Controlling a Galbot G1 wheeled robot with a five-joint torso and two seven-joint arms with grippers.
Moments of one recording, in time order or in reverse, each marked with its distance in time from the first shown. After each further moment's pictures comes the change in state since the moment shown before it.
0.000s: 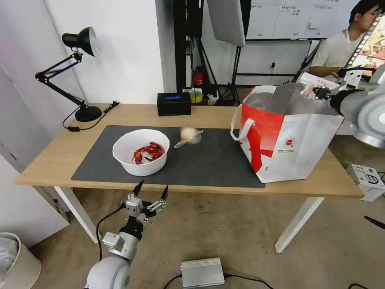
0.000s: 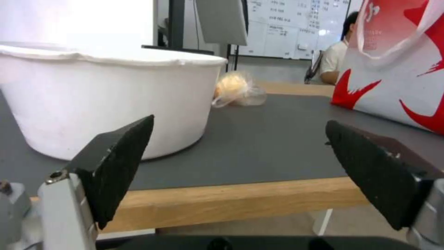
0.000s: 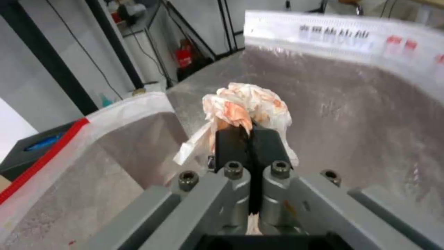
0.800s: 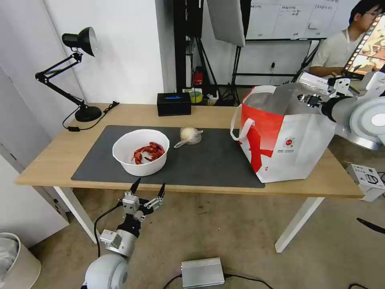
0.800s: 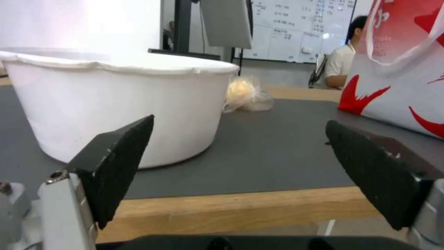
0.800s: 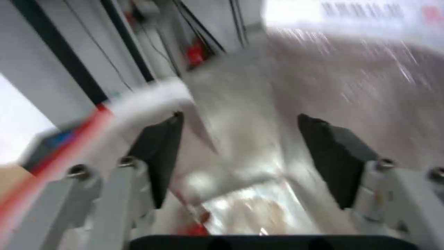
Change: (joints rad) left arm -0.007 0.001 -0.018 0.002 -0.017 0.000 0.001; right arm -0.044 0.024 0.031 0.030 -0.022 0.038 -0.036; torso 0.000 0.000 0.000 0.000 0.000
